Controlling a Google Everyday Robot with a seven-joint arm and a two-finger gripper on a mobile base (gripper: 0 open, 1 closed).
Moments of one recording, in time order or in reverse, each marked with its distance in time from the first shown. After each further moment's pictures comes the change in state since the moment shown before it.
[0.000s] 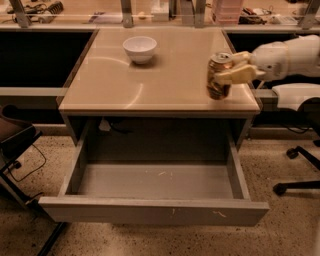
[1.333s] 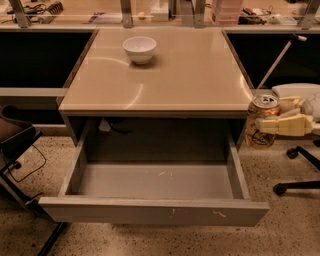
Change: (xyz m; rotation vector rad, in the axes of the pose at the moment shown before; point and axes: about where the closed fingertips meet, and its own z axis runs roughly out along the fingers) arm 0.055 0.149 -0.084 0.096 0.026 0.148
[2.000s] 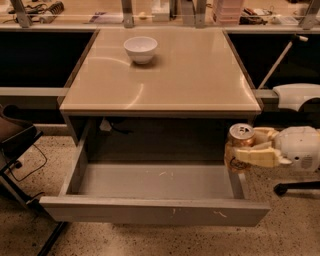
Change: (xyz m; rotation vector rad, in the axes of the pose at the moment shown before) arm 0.060 0.018 0.057 0.027 -0.038 -0.002
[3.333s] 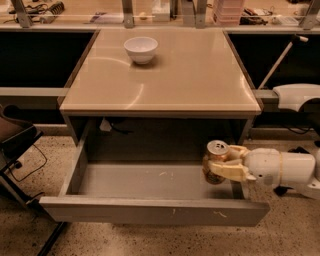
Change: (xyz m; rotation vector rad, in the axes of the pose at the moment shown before) arm 0.054 -0.005 0.065 0.013 -0.079 0.047
